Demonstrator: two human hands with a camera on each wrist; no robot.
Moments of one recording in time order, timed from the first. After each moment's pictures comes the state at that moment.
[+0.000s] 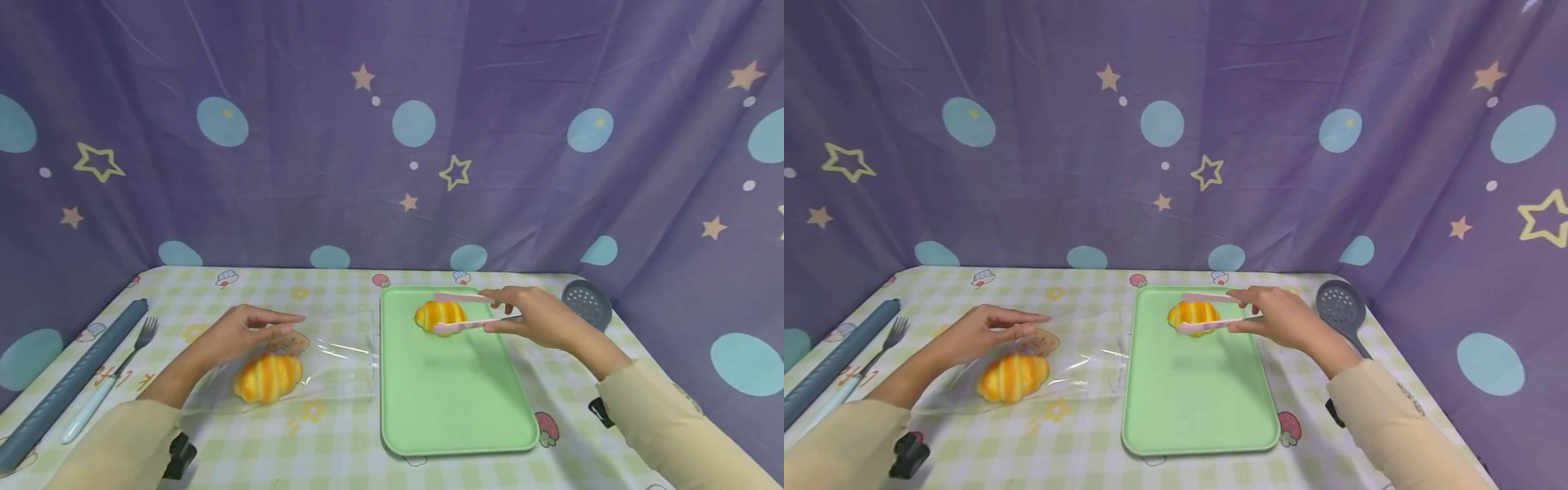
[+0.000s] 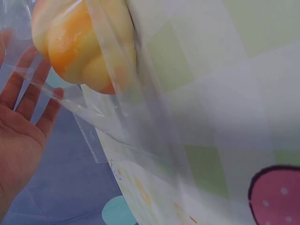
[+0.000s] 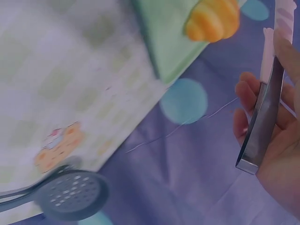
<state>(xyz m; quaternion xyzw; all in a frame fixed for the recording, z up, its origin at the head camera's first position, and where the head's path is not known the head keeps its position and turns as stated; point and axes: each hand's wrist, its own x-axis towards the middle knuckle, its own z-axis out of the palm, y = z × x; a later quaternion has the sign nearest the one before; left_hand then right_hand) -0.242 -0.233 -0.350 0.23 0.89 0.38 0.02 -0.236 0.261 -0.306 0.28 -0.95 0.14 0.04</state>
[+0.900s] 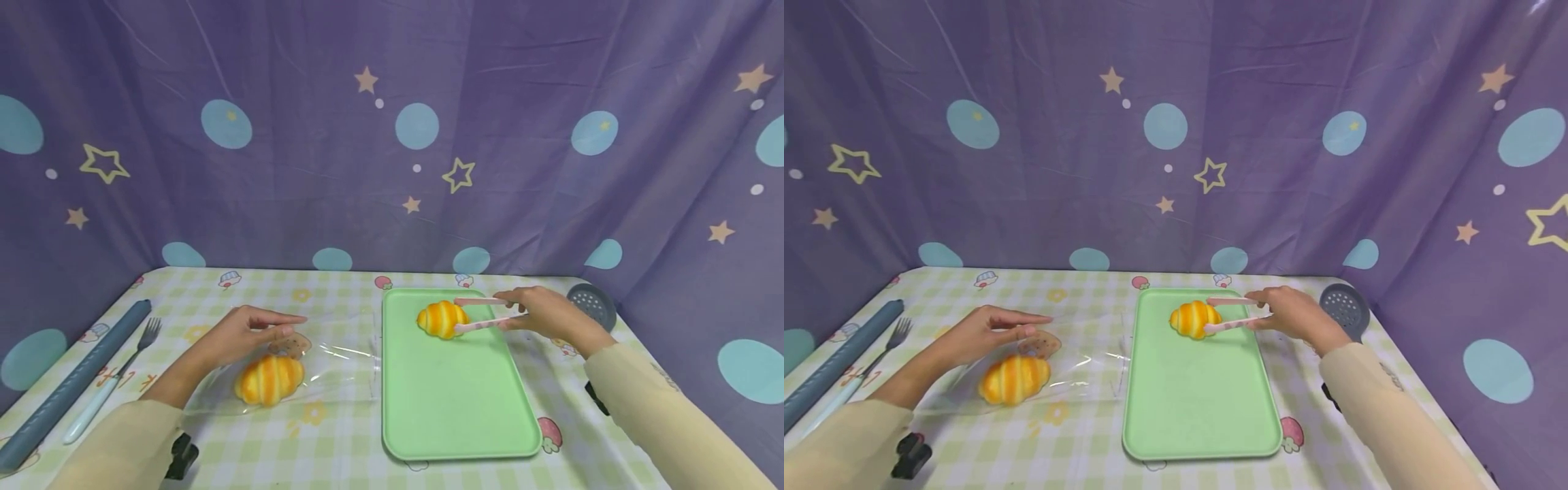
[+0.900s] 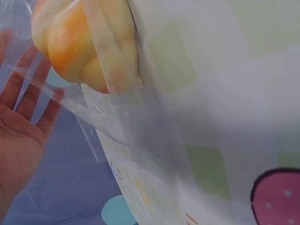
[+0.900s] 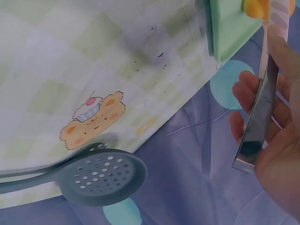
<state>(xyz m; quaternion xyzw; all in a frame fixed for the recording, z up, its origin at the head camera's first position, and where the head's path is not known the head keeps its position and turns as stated) -0.243 -0.234 -0.350 0.24 0.89 0.38 0.03 -0.271 0.285 -0.323 0.23 -0.97 0.10 -0.02</state>
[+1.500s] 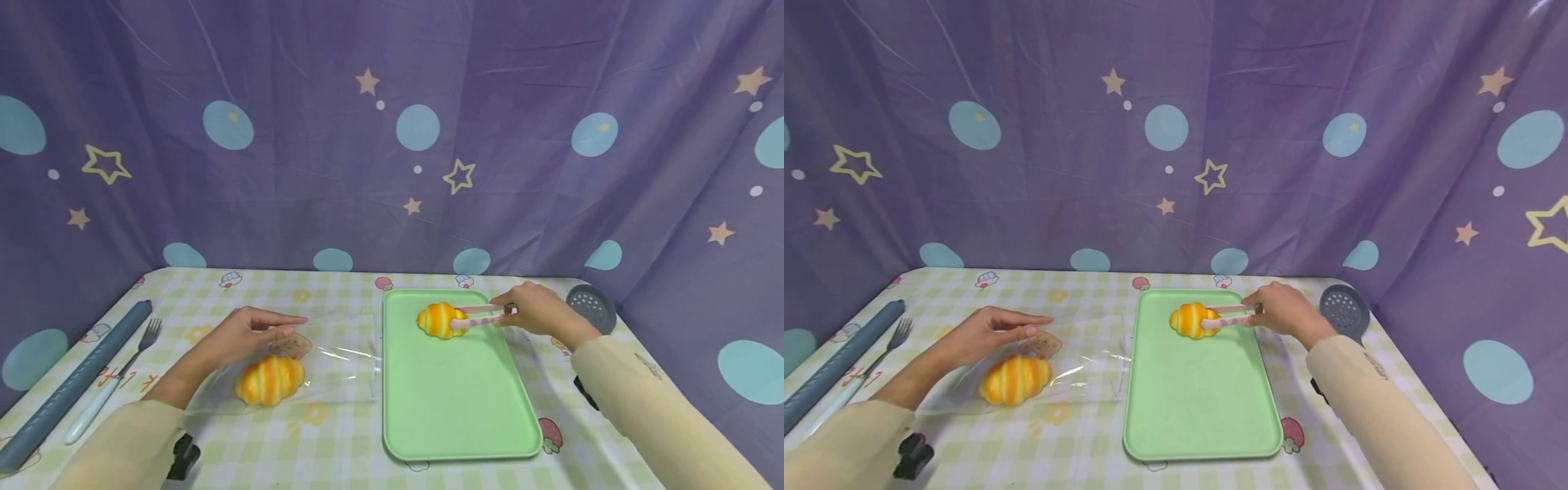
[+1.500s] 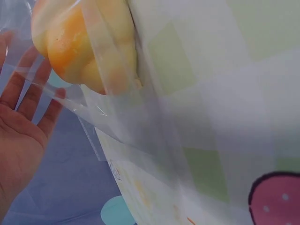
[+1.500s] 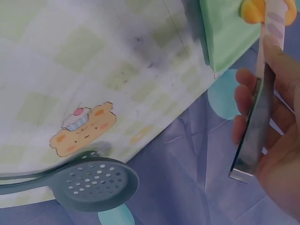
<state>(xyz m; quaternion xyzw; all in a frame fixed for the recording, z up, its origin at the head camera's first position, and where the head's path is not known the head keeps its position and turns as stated) -0.243 -0.233 -0.349 0.24 0.89 0.39 0.03 -0.279 0.270 -0.320 0.23 -0.97 0.08 -0.02</state>
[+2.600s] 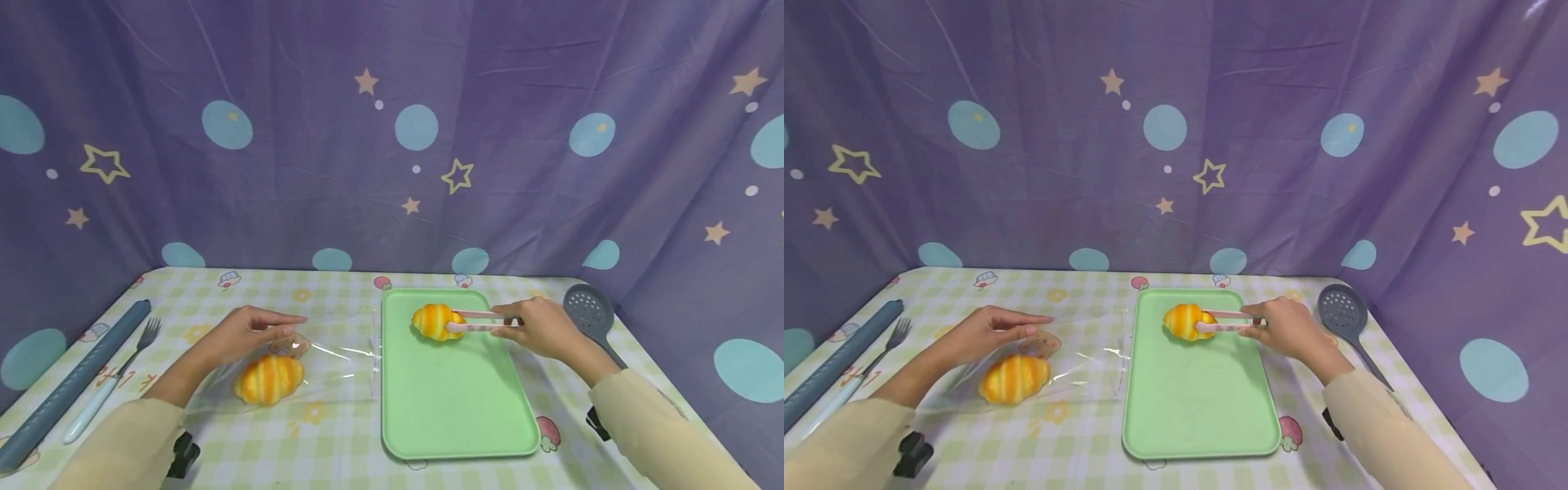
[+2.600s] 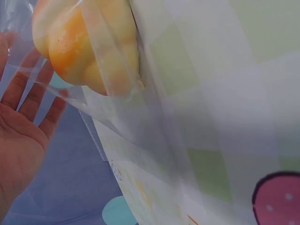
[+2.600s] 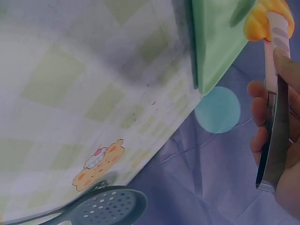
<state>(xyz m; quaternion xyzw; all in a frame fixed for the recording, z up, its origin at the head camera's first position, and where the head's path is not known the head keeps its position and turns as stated) -0.245 -0.233 -0.350 0.24 0.89 0.38 0.03 -0.246 0.274 -0.339 0.25 -0.96 0.11 0.09</state>
